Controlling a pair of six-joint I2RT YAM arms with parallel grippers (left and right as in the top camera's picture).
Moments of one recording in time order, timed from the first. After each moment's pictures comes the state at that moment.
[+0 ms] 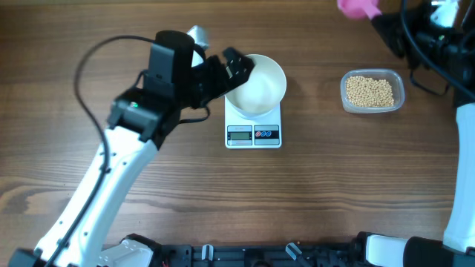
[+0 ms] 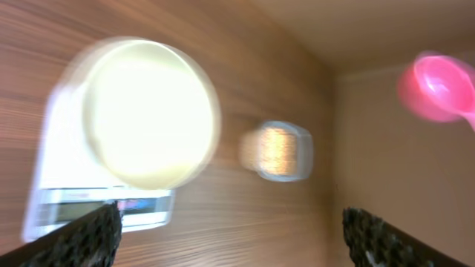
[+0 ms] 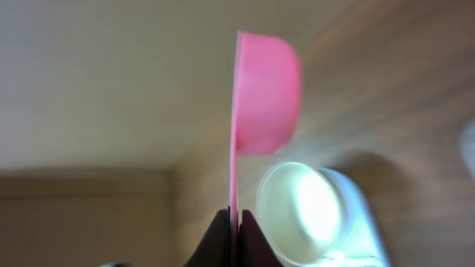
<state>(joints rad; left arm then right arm) -0.40 1.40 1.38 -0.66 0.30 -0.84 -0.17 1.49 1.73 -0.91 -0.60 0.72</state>
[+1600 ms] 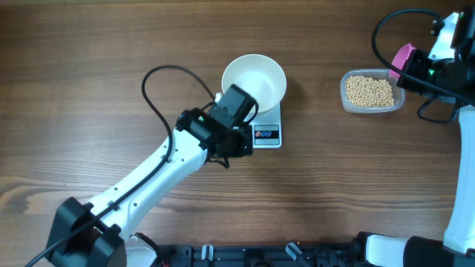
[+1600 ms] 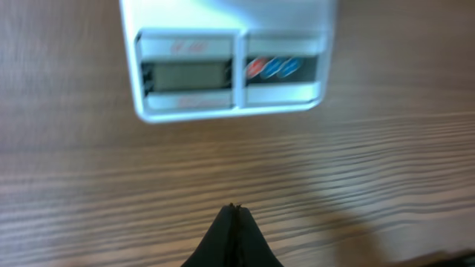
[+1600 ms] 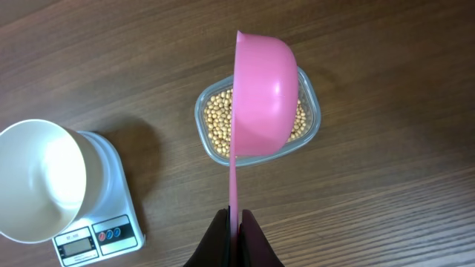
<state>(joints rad) -0.67 1.54 1.16 -0.86 0.10 -0.67 -0.17 1.49 1.74 -1.29 -0.04 0.18</state>
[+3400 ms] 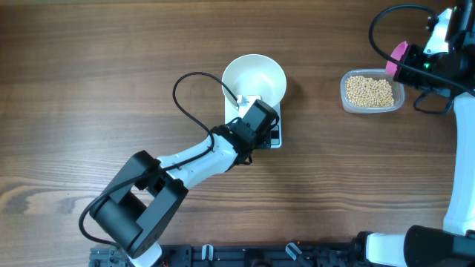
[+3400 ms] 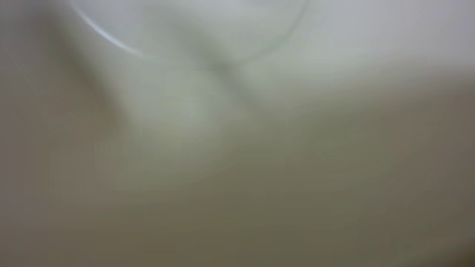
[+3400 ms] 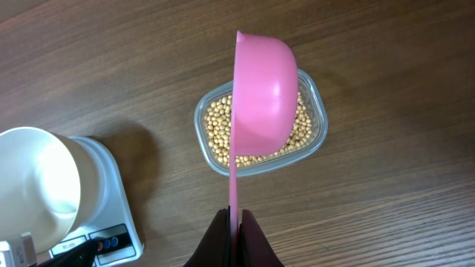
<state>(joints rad) -0.75 1.82 0.99 -0.17 -0.13 -0.68 -0.17 1.55 1.74 -1.25 -0.04 0.18</state>
